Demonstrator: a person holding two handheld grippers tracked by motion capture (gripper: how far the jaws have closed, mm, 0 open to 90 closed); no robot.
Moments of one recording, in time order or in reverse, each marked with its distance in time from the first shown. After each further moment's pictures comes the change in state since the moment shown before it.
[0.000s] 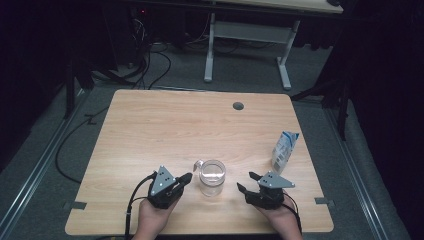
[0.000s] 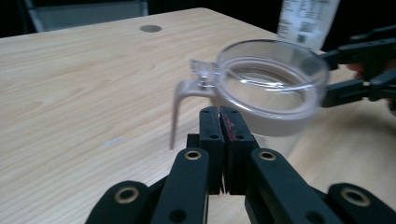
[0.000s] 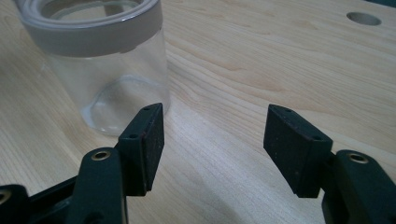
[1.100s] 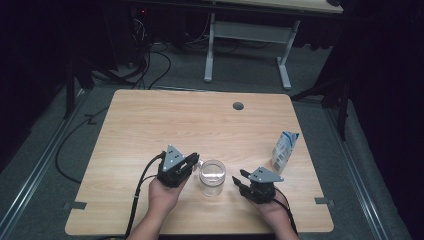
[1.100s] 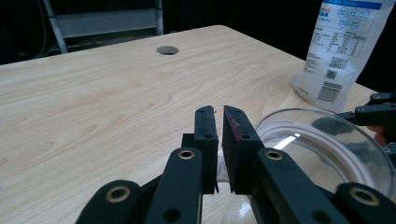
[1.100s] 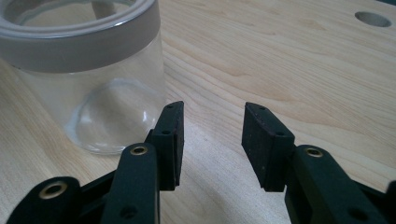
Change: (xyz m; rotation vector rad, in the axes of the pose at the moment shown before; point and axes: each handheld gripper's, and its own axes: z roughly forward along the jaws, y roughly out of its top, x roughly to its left) left arm 0.009 0.042 0.037 -0.010 0.039 -0.020; right arm 0.005 0.010 0.023 0.024 -0.020 -0.031
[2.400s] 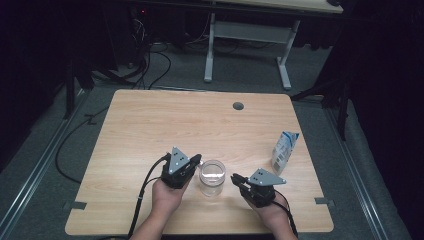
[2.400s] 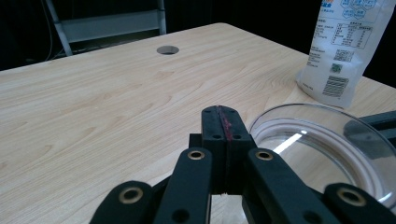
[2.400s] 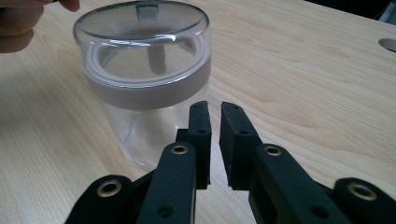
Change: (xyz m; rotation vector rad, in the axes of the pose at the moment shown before) left arm -0.008 -0.004 0.005 -0.001 0.022 0.037; right arm 0.015 0.016 -0.017 -0.052 0.080 -0.011
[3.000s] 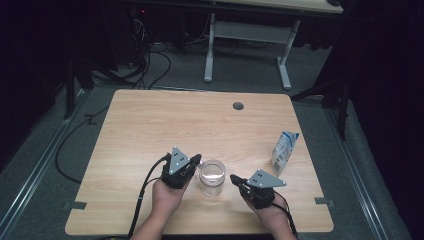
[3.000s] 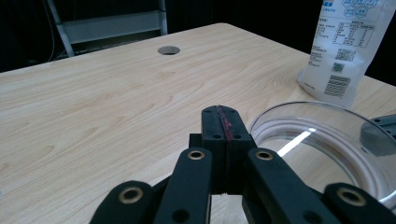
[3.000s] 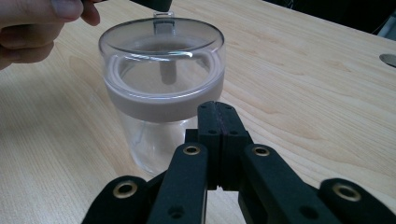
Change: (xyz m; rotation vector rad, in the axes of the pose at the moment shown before) left arm -0.001 0.000 0.000 -0.003 0.007 0.006; right arm 0.007 0.006 -0.005 -0.031 0.008 -0.024
